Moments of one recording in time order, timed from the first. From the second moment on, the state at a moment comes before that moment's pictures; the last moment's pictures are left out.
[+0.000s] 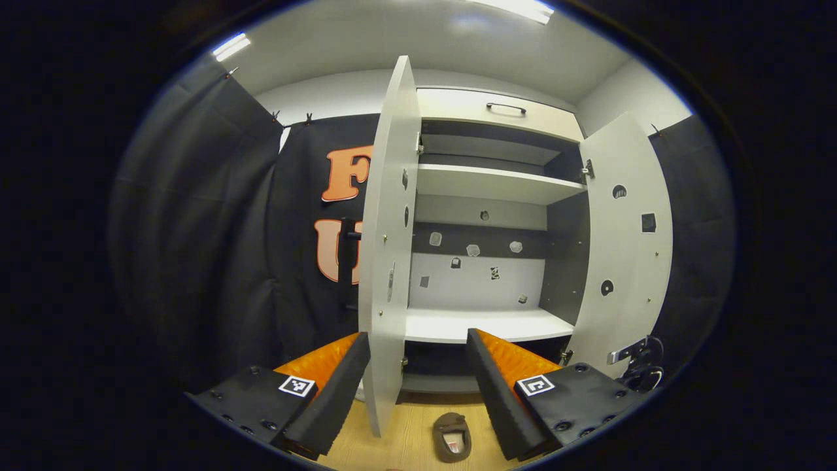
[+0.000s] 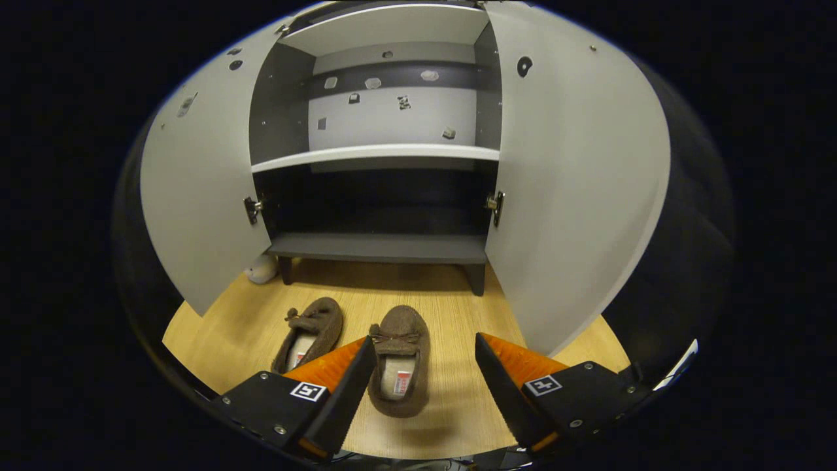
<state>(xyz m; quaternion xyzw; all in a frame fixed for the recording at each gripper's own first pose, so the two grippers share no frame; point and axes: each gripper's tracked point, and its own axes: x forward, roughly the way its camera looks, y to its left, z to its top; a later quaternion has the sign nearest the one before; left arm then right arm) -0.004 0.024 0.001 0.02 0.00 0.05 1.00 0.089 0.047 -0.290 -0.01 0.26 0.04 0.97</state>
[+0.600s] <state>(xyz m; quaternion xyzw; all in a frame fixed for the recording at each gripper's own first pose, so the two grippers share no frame) -0.009 0.064 -0.018 0.04 0.03 0.09 1.00 0.127 0.051 -0.416 0.00 0.39 0.02 0.92</state>
